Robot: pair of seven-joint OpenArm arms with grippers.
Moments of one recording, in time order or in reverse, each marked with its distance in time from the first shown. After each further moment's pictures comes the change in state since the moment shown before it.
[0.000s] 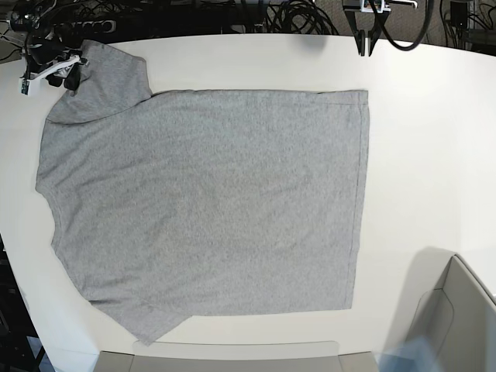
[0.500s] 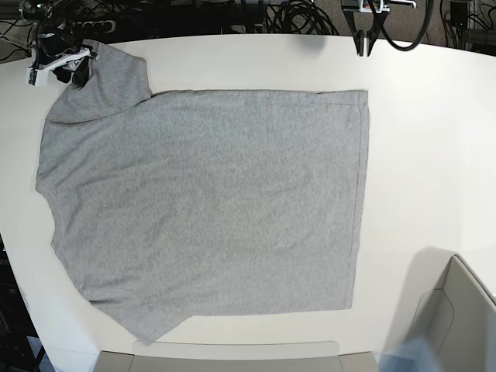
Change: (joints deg) left arm -0.1 0.0 0.0 0.0 0.0 0.0 0.0; right arm -2.3 -4.9 0.2 1.3 -2.2 0.0 5.0
